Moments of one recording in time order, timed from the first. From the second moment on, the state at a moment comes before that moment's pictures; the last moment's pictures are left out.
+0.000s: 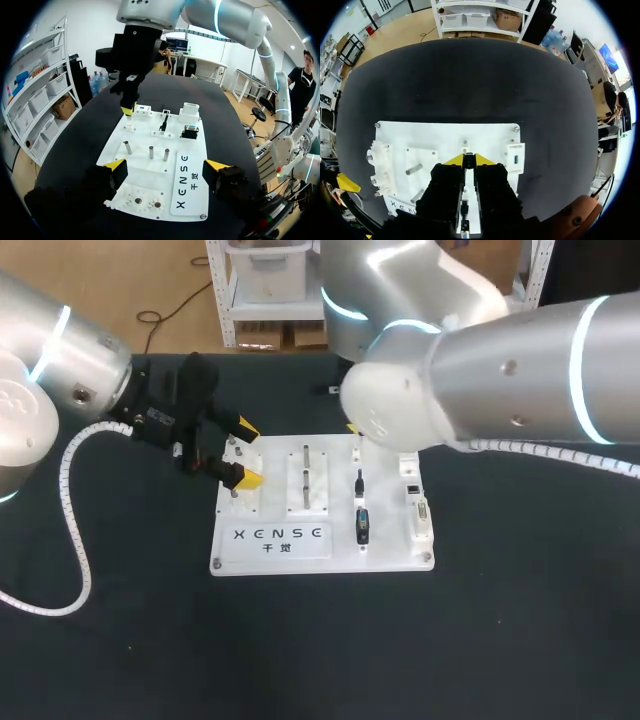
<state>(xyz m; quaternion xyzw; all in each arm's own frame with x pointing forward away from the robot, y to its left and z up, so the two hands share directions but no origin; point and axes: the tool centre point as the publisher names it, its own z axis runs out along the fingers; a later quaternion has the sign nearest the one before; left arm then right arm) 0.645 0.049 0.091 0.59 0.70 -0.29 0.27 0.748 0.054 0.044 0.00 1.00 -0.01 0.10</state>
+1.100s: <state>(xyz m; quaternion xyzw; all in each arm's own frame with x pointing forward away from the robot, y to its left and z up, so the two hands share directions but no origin) 0.645 0.049 0.091 0.59 0.70 -0.29 0.27 0.739 -0.005 0.028 0.03 0.99 -0.03 0.12</state>
